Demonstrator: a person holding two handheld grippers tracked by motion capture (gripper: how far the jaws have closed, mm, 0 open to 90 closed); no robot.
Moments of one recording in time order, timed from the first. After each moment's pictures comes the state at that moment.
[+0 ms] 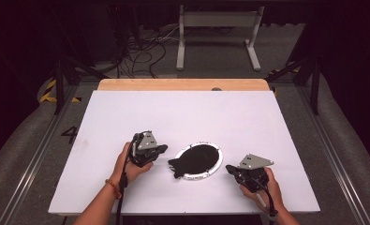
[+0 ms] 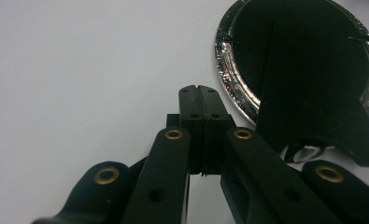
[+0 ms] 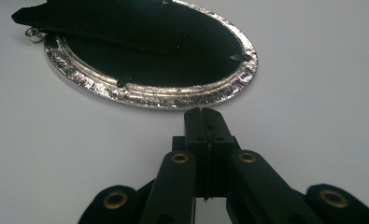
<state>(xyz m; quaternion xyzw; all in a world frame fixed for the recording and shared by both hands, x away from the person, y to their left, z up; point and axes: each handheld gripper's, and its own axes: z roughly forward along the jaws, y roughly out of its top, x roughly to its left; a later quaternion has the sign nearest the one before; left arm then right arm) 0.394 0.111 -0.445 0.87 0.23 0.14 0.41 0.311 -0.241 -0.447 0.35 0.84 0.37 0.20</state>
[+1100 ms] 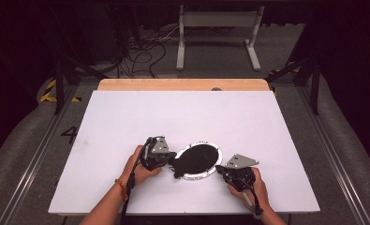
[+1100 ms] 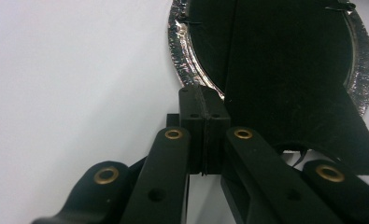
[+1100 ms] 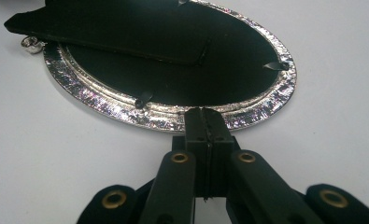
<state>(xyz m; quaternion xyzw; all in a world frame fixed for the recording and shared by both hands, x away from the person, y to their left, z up) 0.392 0.089 -0.460 0.90 0.19 0.11 0.38 0.318 -0.214 -0.462 0.35 0.84 0.37 0.20</state>
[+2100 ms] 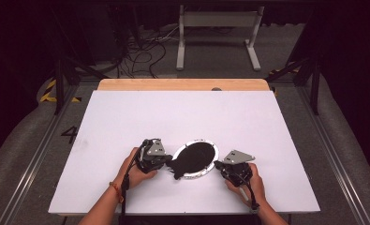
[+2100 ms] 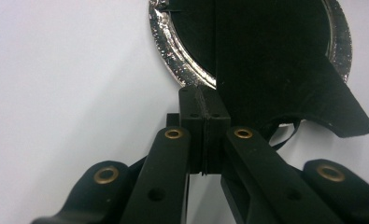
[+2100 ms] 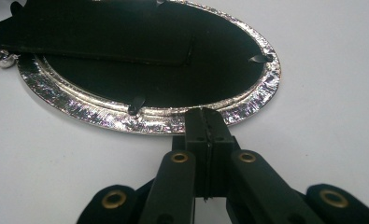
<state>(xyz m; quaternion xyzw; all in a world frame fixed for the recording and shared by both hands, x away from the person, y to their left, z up) 0.384 0.101 -0.460 0.90 0.19 0.10 0.37 0.331 -0.208 -0.462 0.35 0.84 0.36 0.21</state>
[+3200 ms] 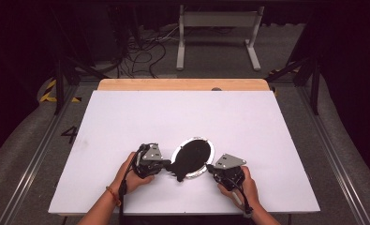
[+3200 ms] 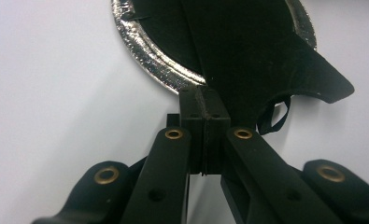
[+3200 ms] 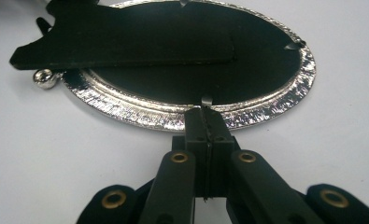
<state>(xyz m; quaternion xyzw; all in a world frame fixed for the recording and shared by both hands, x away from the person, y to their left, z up) 0.372 0.107 -0.464 0.90 0.19 0.09 0.38 0.322 -0.185 -0.463 0.33 0.85 0.37 0.20</state>
